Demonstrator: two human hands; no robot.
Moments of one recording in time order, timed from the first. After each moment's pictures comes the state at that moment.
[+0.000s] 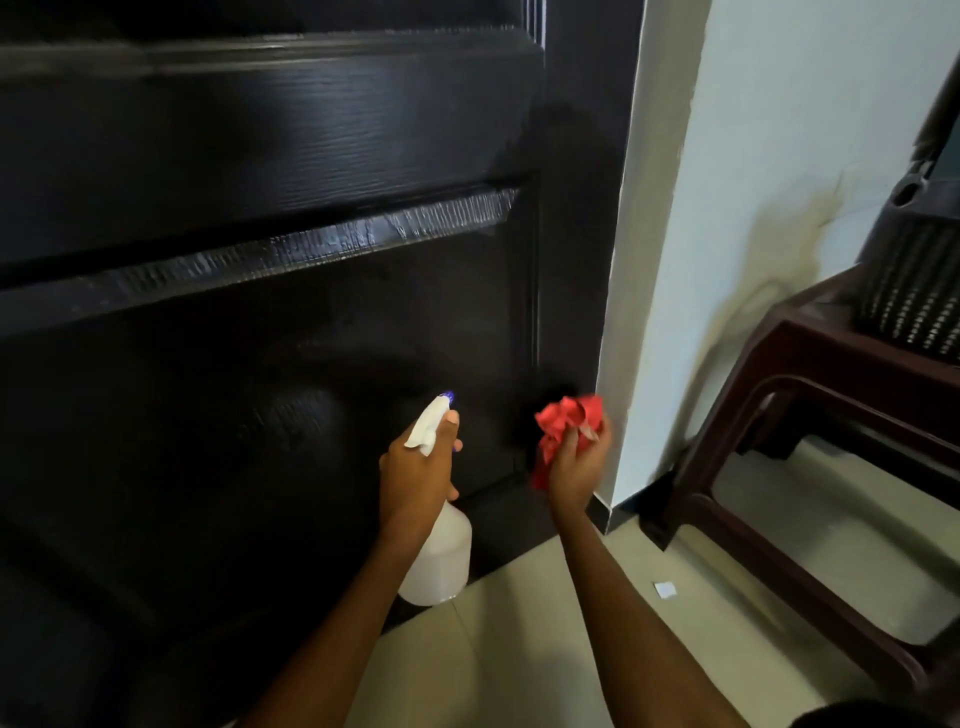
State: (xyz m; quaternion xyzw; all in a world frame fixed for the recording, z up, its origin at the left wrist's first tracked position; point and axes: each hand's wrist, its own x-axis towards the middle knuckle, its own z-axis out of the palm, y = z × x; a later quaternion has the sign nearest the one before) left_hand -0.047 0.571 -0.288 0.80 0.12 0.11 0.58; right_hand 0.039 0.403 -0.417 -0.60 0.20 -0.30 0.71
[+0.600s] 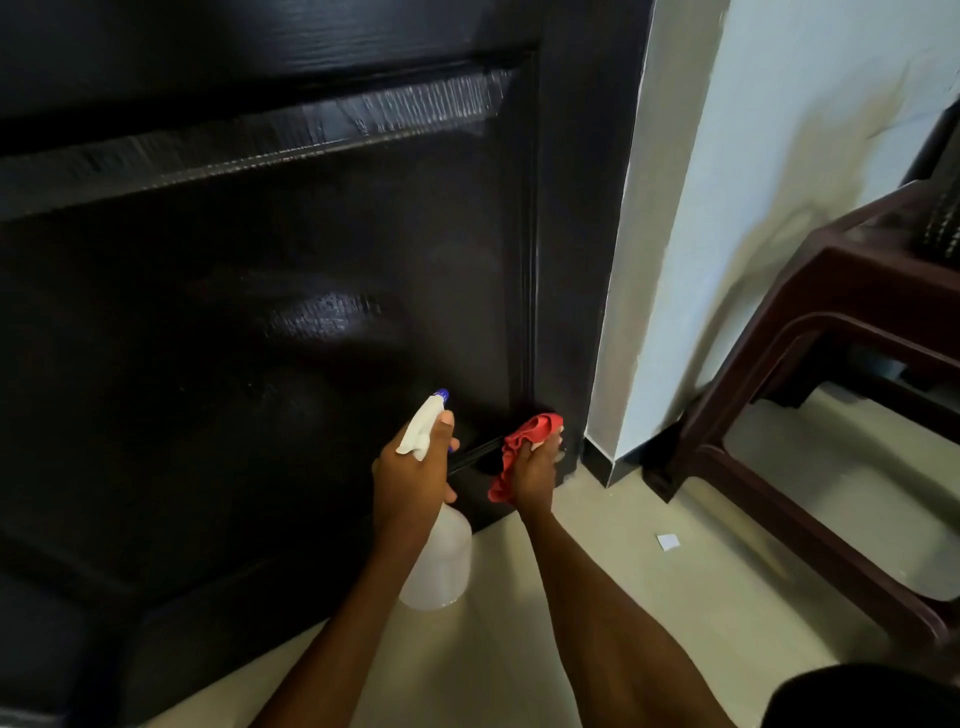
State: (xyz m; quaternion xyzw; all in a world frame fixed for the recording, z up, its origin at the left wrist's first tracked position) left_hand -0.054 0.564 -0.352 0.80 0.16 0.09 0.57; right_hand 0.065 0.440 -0.550 -0.75 0.24 -0.07 0.61
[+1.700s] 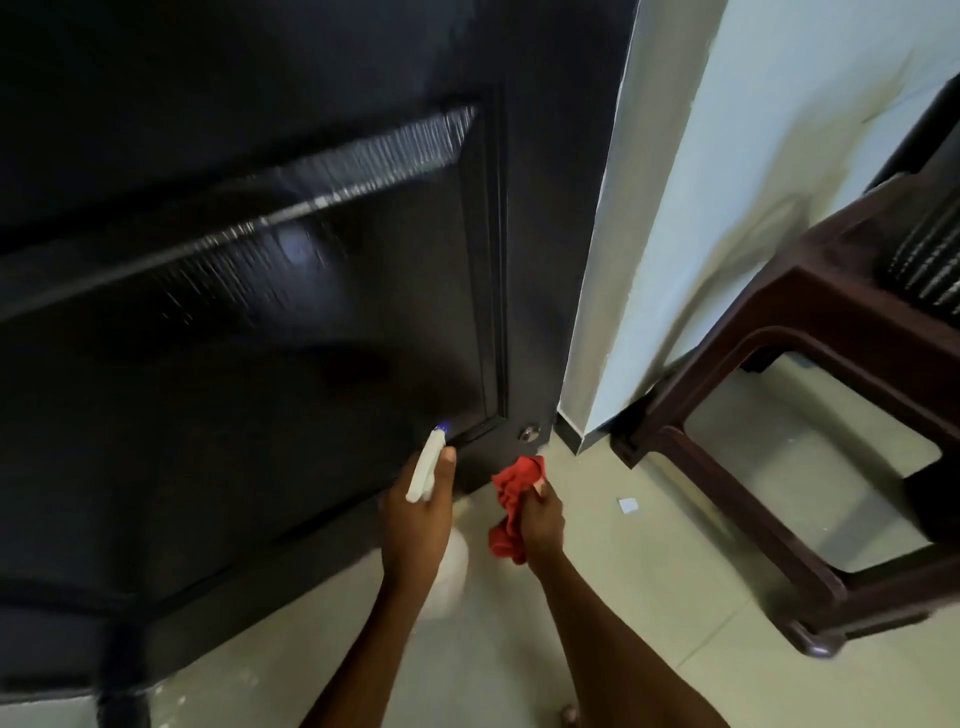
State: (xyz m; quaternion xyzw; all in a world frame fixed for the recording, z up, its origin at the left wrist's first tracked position) left_hand -0.071 0.533 -0.345 0.79 0.19 0.03 0.59; right_hand -0.032 0.401 -0.552 -0.68 0.33 0.06 0.65
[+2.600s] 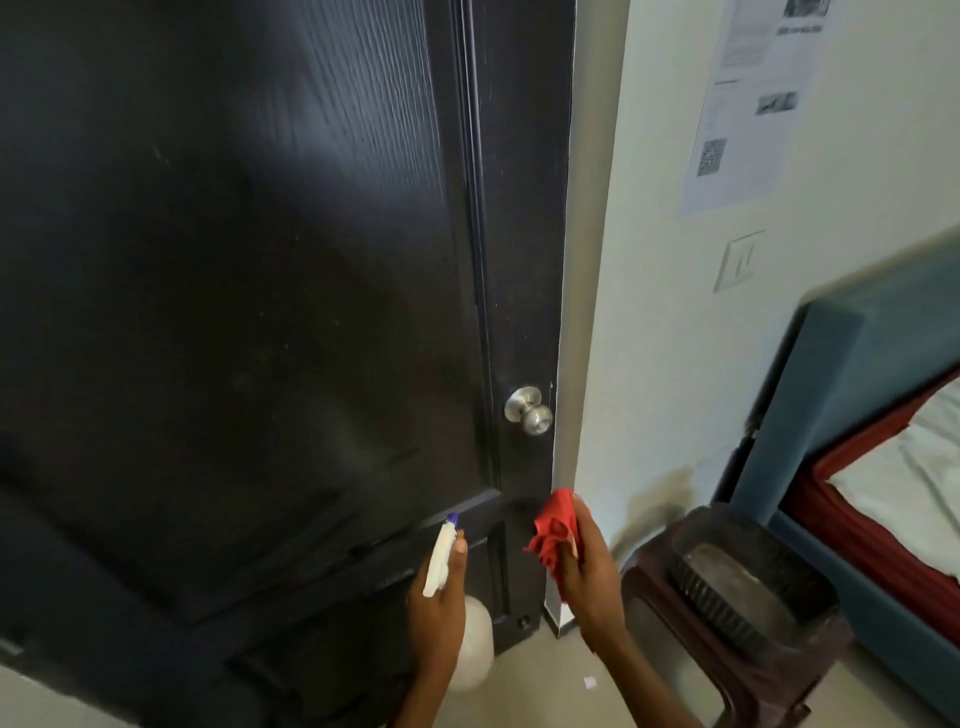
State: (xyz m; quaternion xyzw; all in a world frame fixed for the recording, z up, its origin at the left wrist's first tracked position) left_hand -0.175 0.497 0.275 0.72 0.17 0.07 0.67; right_hand -0.129 0.306 0.200 -0.82 0.04 -0.13 0.56
